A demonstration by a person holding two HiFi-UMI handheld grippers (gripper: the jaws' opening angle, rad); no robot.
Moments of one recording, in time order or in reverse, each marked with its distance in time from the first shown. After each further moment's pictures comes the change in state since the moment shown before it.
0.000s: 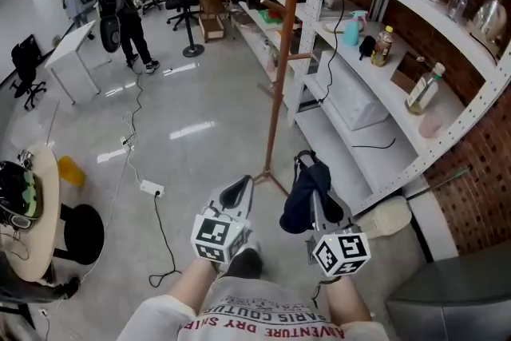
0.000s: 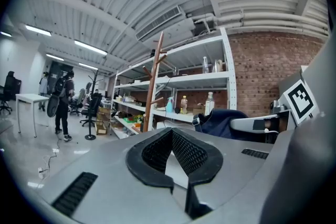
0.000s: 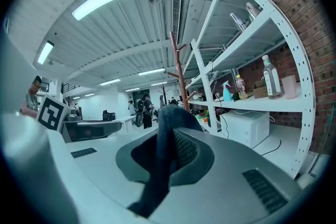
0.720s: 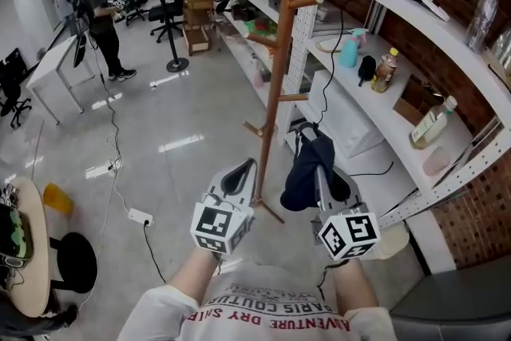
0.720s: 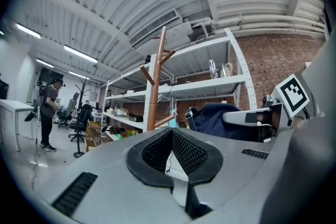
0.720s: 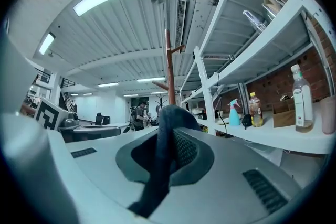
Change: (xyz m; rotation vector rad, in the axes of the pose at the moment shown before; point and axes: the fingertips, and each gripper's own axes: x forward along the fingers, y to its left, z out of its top) left arm 0.191 0.084 0.079 0.057 -0.125 -0.063; right arm 0.189 -0.089 0.102 -0.102 -0.124 -0.008
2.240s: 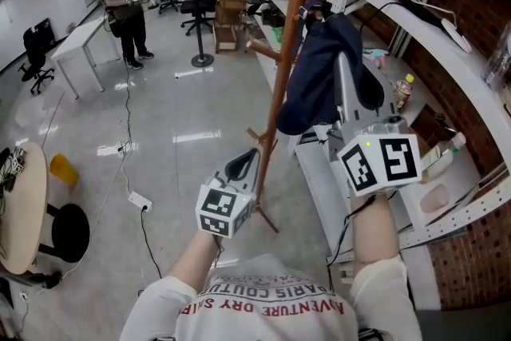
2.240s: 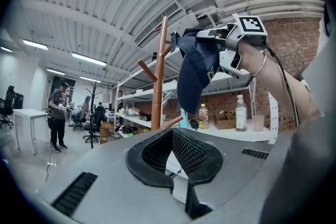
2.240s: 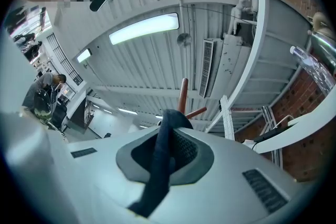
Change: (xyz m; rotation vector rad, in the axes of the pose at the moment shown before) left arm 0.062 -0.003 0.007 0.030 0.048 0.144; right arm 0.084 -0.022 0.255 -0.245 -0.477 0.226
